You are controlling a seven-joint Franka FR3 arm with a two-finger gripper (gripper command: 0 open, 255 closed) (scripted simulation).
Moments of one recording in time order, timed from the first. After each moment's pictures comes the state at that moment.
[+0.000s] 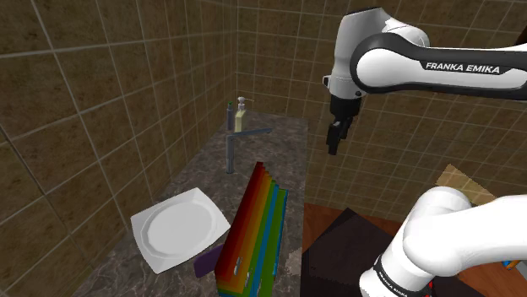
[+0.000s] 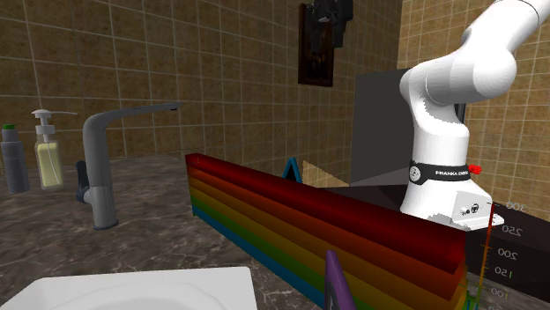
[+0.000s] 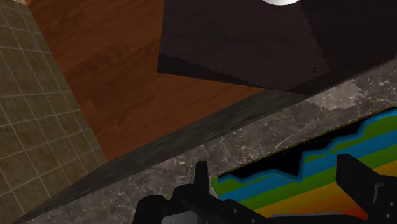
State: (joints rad) arm 0.02 -0.81 0.03 -2.45 -0.12 1.59 -0.16
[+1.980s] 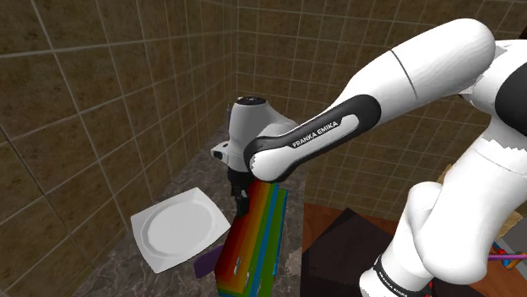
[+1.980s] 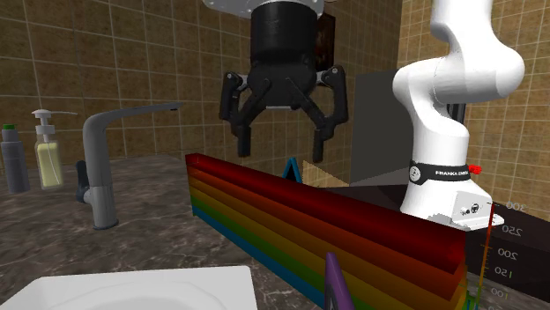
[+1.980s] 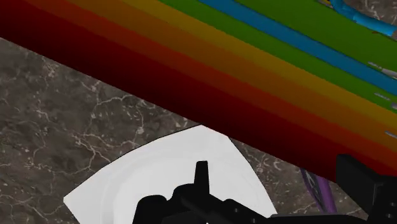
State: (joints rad) arm 0.38 -0.10 0.14 -2.39 0.07 2.36 -0.64
